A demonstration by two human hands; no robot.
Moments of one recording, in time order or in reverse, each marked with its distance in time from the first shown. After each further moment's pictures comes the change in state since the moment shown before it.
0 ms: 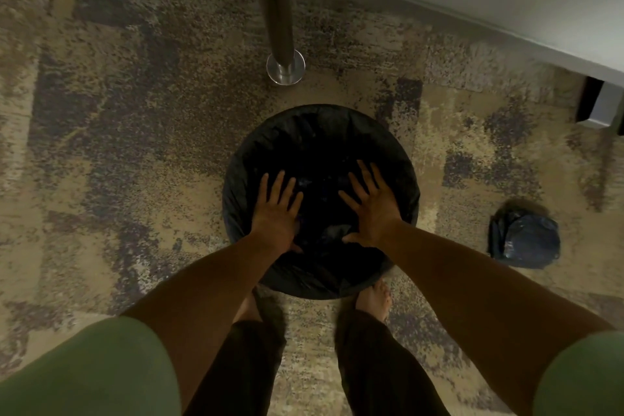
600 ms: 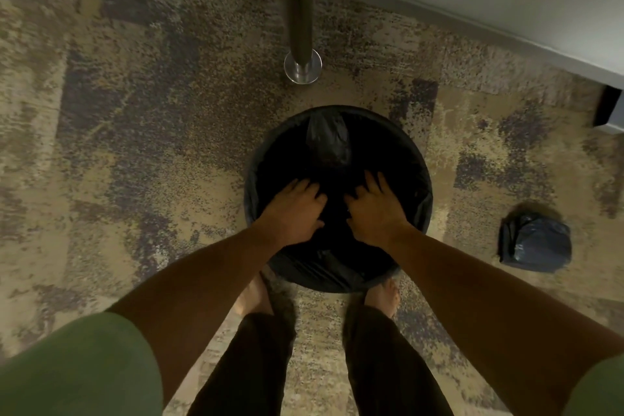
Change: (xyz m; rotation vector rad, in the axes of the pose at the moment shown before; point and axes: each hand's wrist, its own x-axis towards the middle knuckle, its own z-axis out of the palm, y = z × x) left_hand -0.008 -0.018 -0.008 -0.321 0.337 0.234; right_hand -0.012 -0.013 -0.024 0.495 0.236 -0.032
